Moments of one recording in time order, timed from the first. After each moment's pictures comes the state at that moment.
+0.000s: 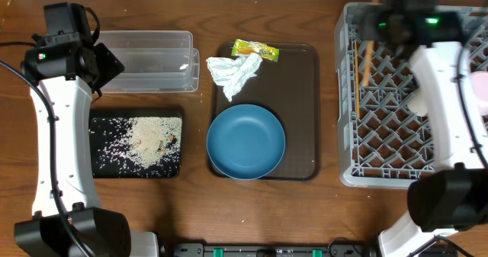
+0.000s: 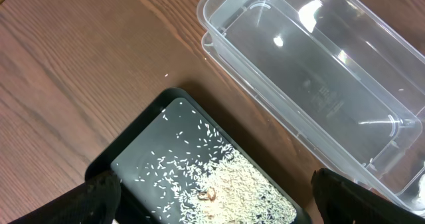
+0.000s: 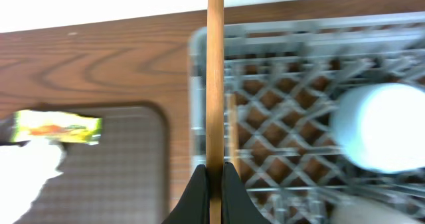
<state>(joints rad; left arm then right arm) 0.20 1.60 1.62 -1.14 -0.29 -0.52 0.03 1.83 1.85 -0.89 0.02 0.15</state>
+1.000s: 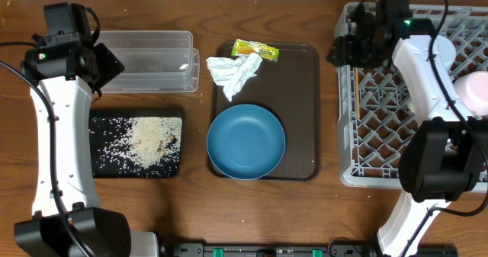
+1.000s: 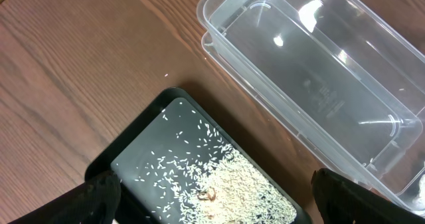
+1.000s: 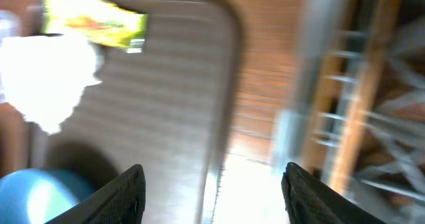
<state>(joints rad) 0.20 1.60 1.62 -1.14 -0.29 -0.52 0.04 2.02 1.75 -0.91 -0.38 0.05</state>
